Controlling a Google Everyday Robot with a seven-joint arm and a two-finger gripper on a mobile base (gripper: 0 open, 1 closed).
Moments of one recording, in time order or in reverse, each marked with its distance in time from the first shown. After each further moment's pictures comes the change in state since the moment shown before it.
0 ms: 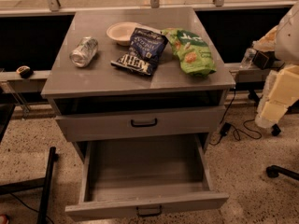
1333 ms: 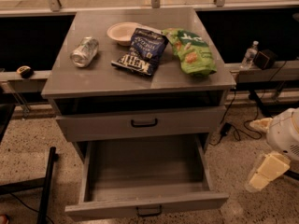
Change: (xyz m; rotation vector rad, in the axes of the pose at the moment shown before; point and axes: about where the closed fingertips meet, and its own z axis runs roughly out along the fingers) arm 0.089 0.072 0.162 -0.148 -0.146 0.186
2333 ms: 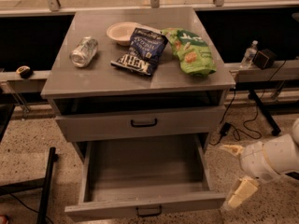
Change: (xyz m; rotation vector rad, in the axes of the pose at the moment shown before) arm 0.016 0.019 0.126 -0.163 -0.248 -0.123
